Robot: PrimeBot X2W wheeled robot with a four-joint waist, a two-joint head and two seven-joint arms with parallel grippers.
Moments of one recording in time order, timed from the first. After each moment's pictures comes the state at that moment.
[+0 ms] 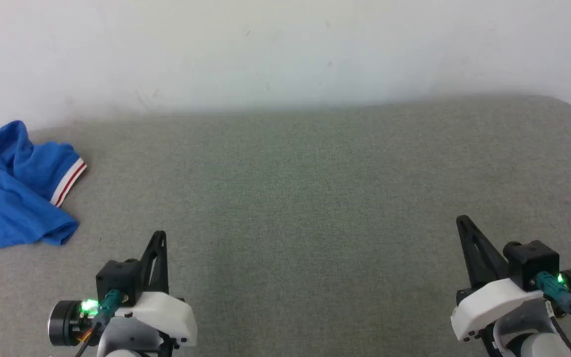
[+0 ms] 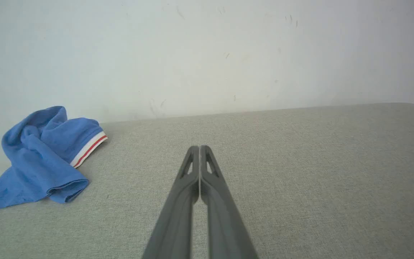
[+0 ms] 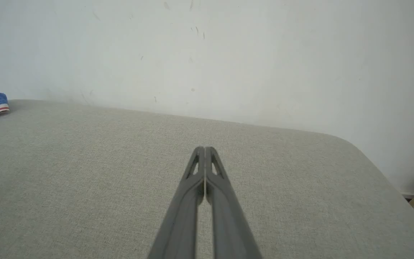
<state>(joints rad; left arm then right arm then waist) 0.01 0.05 0.00 0.01 -0.01 0.00 0.00 0.01 -0.05 0.00 0.01 0.01 0.13 0.00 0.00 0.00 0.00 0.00</state>
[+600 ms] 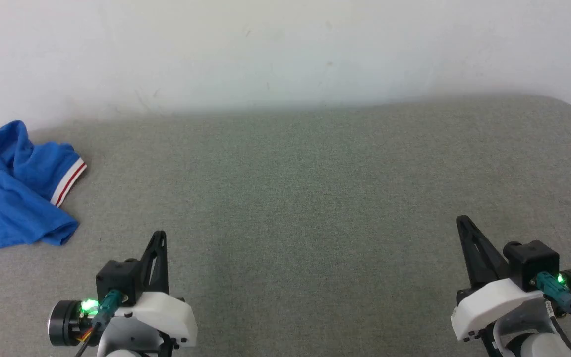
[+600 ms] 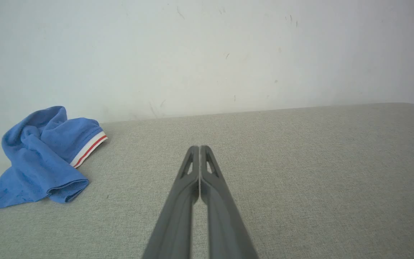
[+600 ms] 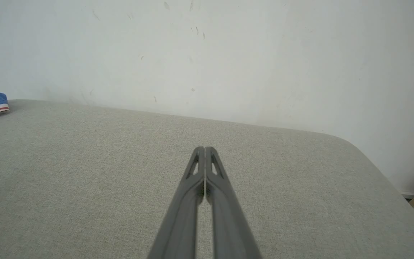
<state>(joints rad) 0.01 0.05 0.00 0.01 -0.01 0.00 0.00 0.01 -0.05 0.00 0.01 0.01 0.13 0.00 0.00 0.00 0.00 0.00</state>
